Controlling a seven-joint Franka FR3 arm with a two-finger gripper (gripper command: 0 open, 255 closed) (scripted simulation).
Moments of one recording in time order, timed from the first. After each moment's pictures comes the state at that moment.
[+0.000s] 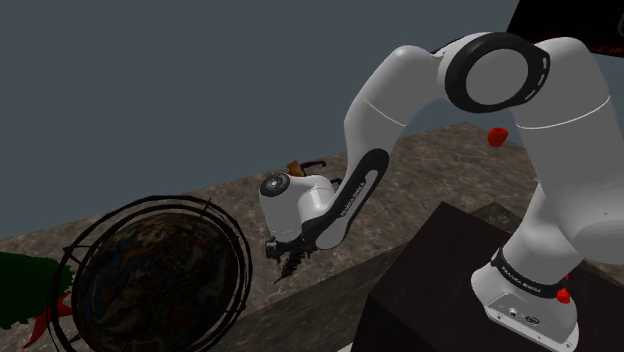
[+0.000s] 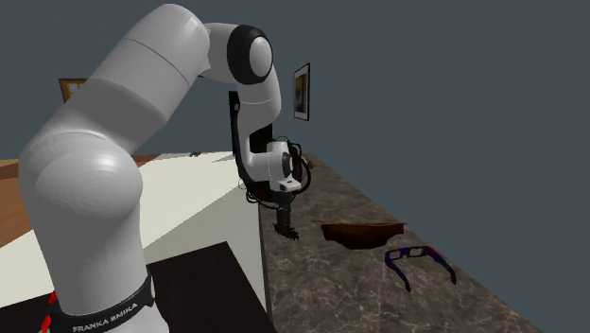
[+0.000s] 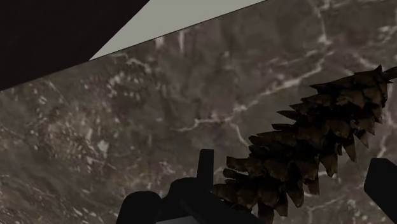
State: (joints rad) arm 0.32 0.69 0.23 -2.00 -0.54 2.54 1.66
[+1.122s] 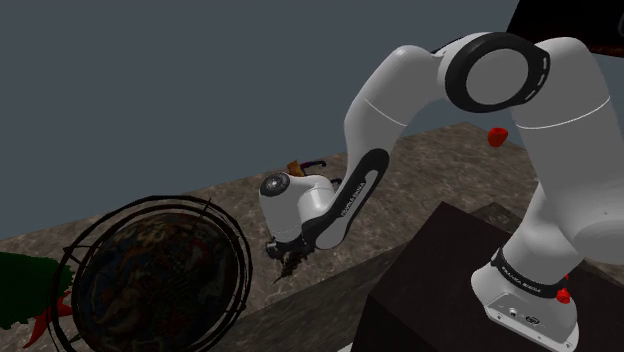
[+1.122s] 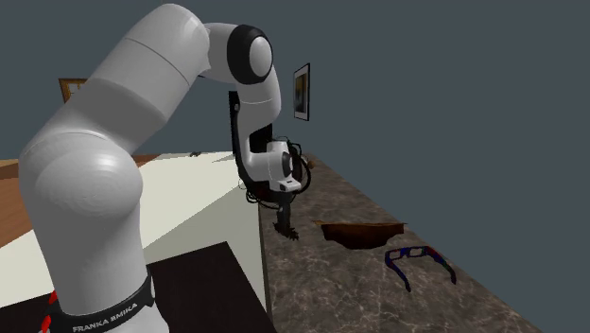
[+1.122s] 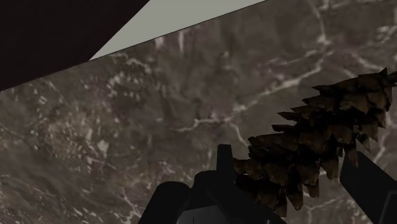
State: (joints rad) arm 0.32 0.69 0.23 -2.00 -0.54 2.54 1.66
